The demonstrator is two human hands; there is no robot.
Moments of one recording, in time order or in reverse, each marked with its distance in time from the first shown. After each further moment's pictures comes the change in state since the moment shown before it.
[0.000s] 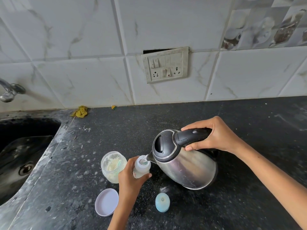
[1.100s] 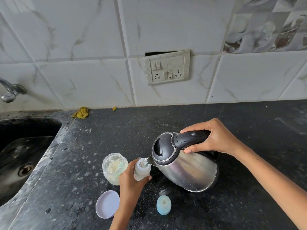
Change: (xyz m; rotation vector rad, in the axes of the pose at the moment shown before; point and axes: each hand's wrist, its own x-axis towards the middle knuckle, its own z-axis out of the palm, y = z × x) left_hand 0.000 0.000 -0.001 -0.005 0.005 -0.036; right_hand 0.006 -0.007 0.005 -0.014 -0.023 0.009
